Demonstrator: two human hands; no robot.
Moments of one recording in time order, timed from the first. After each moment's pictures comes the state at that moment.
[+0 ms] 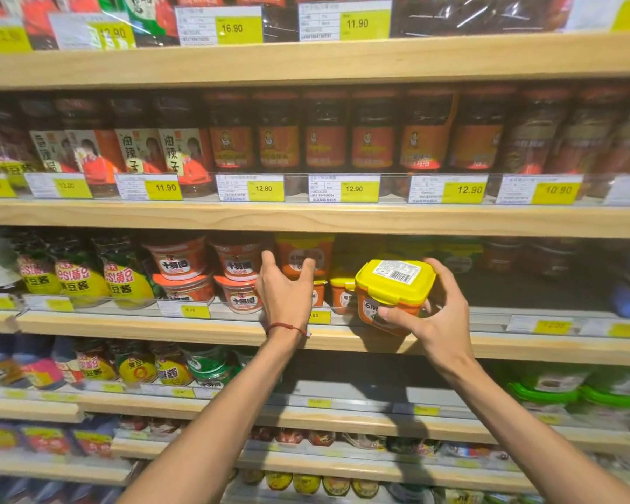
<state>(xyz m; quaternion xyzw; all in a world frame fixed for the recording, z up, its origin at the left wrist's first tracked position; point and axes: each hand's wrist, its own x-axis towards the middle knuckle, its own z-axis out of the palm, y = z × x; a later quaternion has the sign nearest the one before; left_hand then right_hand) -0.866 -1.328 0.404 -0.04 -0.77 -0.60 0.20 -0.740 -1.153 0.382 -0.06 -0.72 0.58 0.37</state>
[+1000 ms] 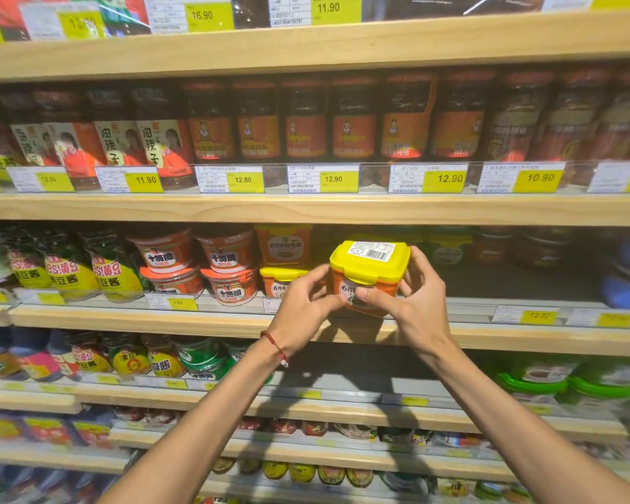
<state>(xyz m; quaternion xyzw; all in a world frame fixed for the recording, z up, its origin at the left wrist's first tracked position) -0.826 -1.324 0.397 -0.33 -0.70 -0.63 -0.04 -0.743 -1.153 0.395 -0.01 -0.69 0.63 0.35</state>
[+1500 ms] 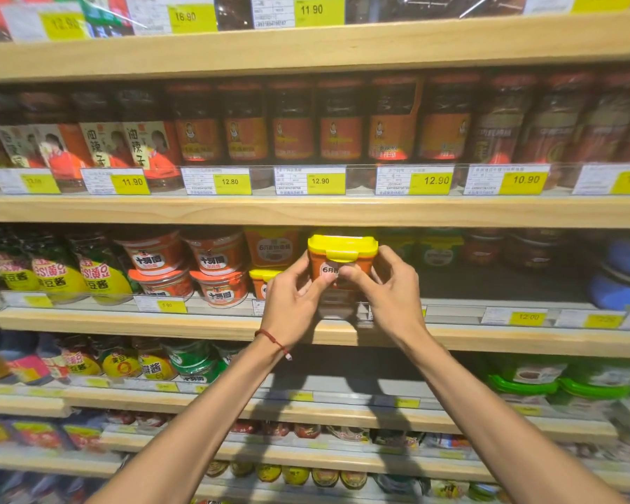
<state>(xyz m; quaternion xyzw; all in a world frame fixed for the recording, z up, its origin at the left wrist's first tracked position) -0.823 -1.311 0.406 -0.30 -0.71 -0.63 0.09 -0.767 -1.158 0.404 -0.01 -0.71 0.61 0.34</state>
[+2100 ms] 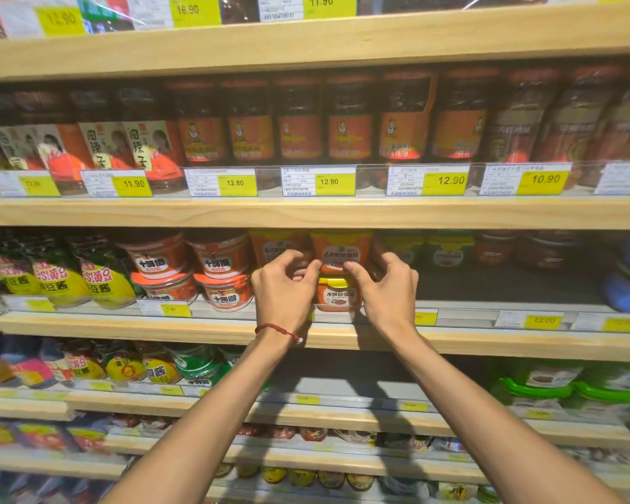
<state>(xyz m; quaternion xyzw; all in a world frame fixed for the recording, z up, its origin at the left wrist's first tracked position) -0.848 -1.310 0.411 -0.15 -0.78 -0.55 0.23 -0.800 -1.169 0.397 -0.13 -0.77 0.47 0.41</state>
